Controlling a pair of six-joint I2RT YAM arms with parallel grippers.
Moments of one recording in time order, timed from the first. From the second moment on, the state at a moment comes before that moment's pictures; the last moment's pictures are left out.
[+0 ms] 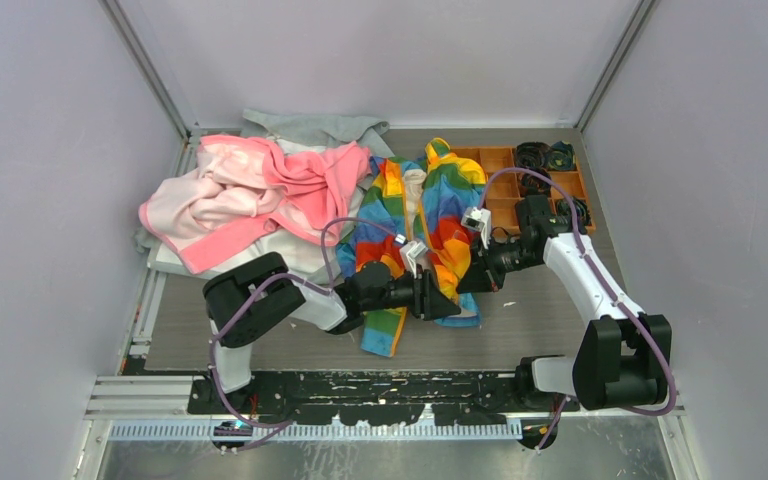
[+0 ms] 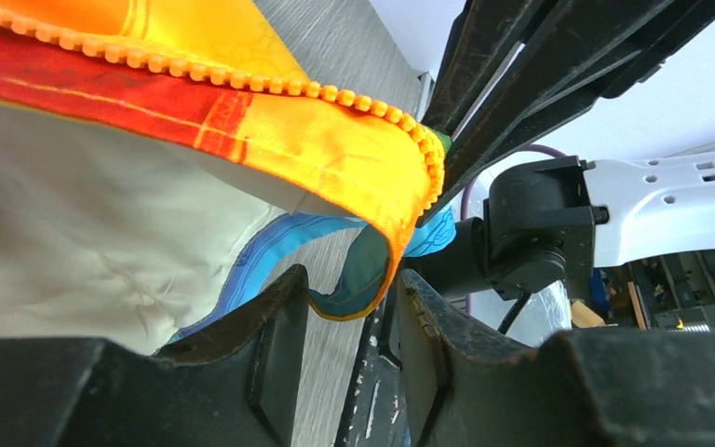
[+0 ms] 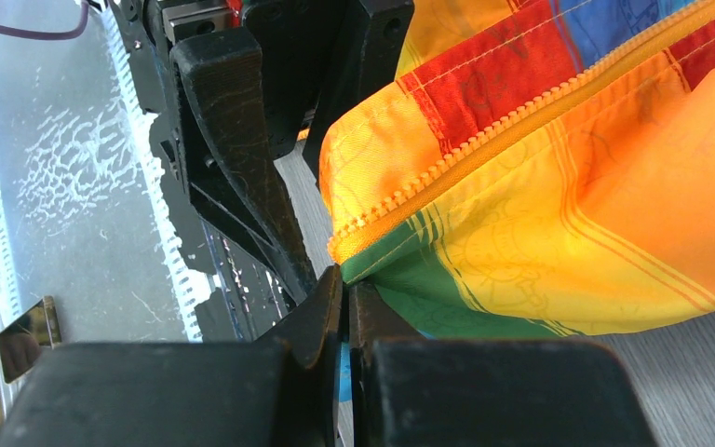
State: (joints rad) left arm -1.04 1.90 0.74 1.05 0.35 -0.84; right arm 0.07 1.28 0.91 -1.01 -0.99 -0.75
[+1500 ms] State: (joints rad) left arm -1.03 1.90 0.74 0.99 0.45 -1.05; right arm 0.07 1.28 0.91 -1.01 -0.99 -0.75
